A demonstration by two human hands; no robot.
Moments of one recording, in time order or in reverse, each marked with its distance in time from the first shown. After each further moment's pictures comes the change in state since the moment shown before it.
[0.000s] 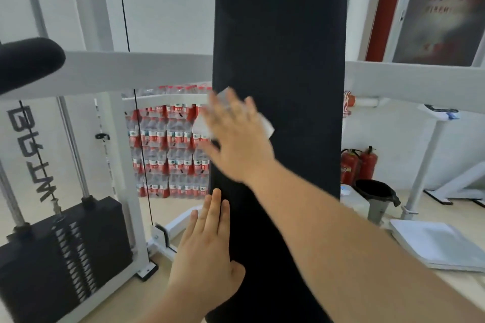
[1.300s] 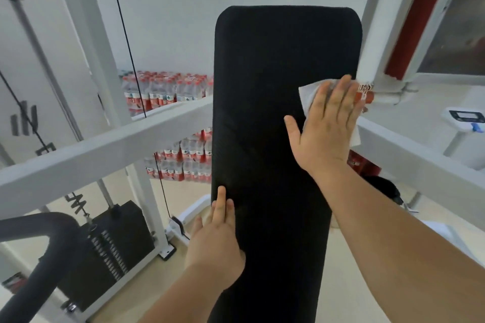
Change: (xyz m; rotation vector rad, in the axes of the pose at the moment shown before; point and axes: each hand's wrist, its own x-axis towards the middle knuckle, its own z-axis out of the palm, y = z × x) left_hand 0.133 0.035 -0.189 0.002 -0.443 -0.209; right_hand 0.110 0.203 -0.095 0.042 -0.056 0.617
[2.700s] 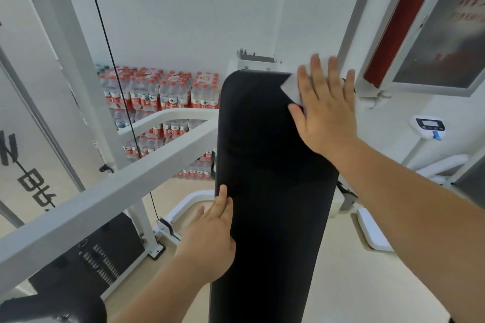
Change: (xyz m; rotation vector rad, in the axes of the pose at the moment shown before) left_hand 0.016 -0.030 -0.151 -0.122 -0.030 0.197; right_hand 0.146 -0.011 -0.075 -0.140 -0.077 -0.350
